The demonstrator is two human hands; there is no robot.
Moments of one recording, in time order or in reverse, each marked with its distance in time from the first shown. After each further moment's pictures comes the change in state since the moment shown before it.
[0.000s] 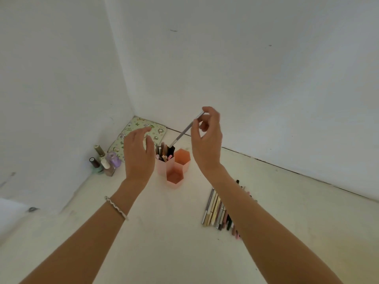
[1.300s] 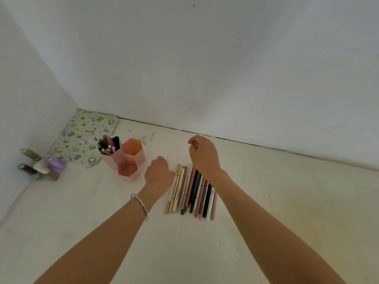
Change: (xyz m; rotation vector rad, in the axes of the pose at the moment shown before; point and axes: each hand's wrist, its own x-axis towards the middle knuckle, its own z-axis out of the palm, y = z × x) left_hand -0.097 0.079 0.127 0.397 -0.818 -0.236; right_hand -0.038 0.109 -0.123 -0.483 -0.349 0.420
